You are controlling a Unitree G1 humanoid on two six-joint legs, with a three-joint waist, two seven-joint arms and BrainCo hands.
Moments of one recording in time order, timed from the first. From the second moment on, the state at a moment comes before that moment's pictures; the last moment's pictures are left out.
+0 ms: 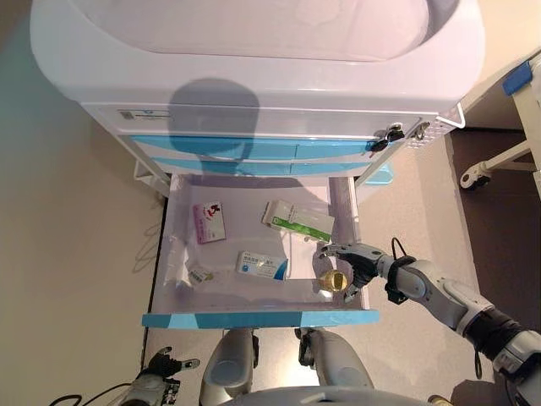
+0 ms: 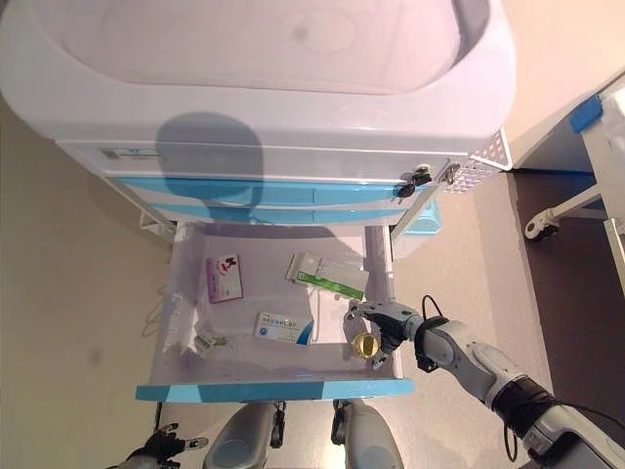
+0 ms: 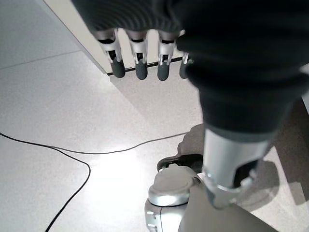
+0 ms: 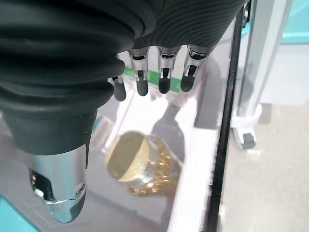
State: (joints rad) left arm -0.04 0.32 -0.04 1.27 0.03 -0.05 0.07; right arm -0.29 -0.80 0.65 0.18 -0.51 -0.19 0.23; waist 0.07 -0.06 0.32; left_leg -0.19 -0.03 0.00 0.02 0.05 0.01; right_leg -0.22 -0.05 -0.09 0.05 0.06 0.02
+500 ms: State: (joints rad) left arm -0.04 0.31 -0.04 1.27 0.03 -0.05 0.07; right arm -0.32 -0.81 0.67 0.16 -0.59 -0.19 0.23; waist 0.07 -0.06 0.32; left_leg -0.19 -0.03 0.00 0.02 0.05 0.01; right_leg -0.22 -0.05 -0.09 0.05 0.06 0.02
